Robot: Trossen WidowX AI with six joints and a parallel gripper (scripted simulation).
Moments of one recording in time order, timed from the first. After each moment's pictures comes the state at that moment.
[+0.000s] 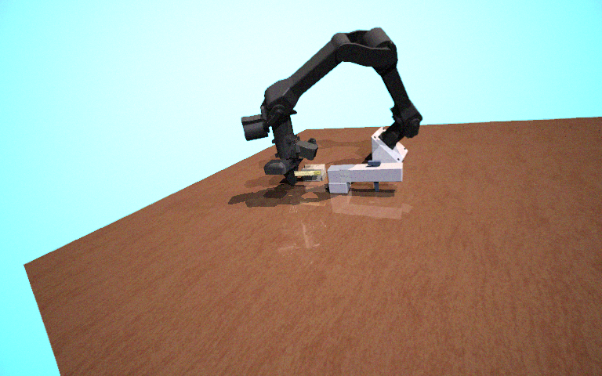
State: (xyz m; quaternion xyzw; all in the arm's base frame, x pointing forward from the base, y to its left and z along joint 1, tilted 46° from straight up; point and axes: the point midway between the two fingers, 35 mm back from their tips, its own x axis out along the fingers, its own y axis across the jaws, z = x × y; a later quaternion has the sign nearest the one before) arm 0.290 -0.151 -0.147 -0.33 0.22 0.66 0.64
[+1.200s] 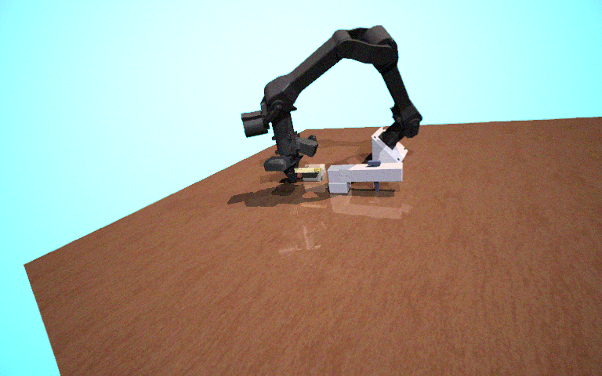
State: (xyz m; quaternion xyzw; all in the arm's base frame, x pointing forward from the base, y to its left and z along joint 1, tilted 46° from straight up) arm 0.288 -0.157 -0.140 -0.32 0.22 0.66 0.64
